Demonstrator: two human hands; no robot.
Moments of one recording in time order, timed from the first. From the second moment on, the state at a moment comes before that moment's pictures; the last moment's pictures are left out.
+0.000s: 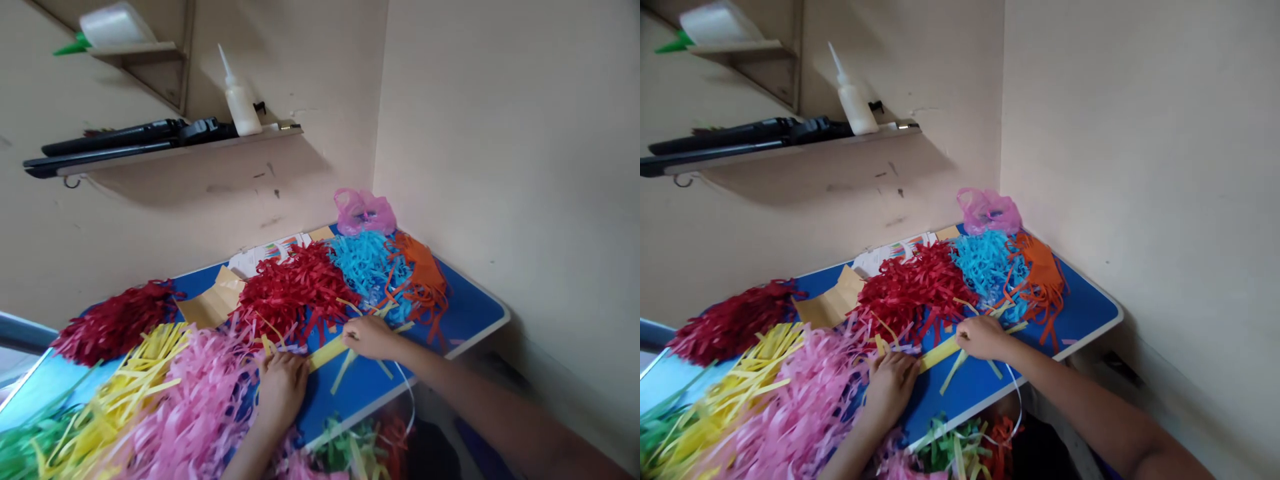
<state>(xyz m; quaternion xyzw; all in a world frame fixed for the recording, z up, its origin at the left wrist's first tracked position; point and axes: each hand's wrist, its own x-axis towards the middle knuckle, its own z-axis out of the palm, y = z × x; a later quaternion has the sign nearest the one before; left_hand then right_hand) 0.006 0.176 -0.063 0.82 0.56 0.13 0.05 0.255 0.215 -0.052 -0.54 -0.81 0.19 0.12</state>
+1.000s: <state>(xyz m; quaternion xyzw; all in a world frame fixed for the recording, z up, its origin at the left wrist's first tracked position) 0.024 0.175 -0.054 0.86 0.48 0.16 -0.07 0.223 0.207 -0.037 -0.41 -0.91 0.04 0.04</state>
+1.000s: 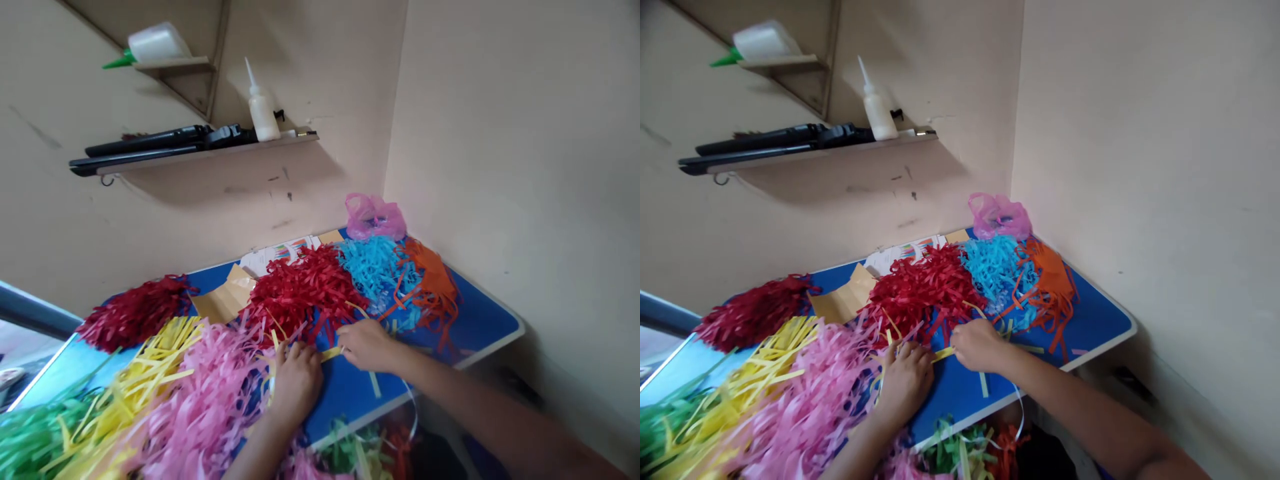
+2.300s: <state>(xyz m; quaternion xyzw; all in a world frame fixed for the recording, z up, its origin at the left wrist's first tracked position) 0.011 0.175 -0.056 0.88 0.43 0.16 -0.11 0.227 0.215 -0.053 -0.32 -0.95 0.00 0.08</state>
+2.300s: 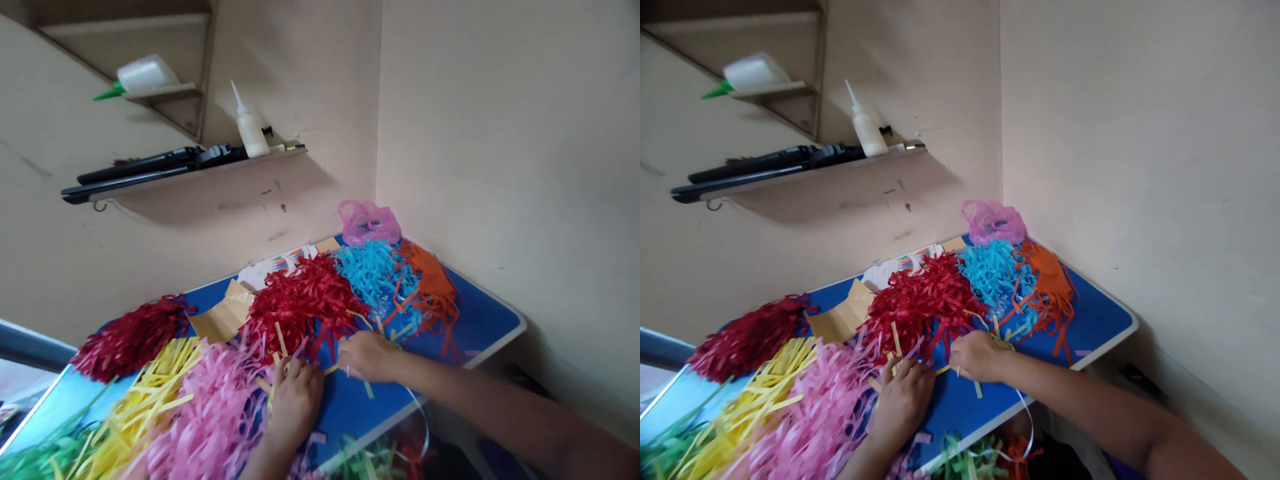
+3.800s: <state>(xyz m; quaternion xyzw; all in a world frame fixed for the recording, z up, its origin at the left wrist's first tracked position) 0.014 0.134 -0.023 0.87 0.33 0.33 -0.16 0.238 0.150 0.001 -0.39 -0.85 0.28 0.22</state>
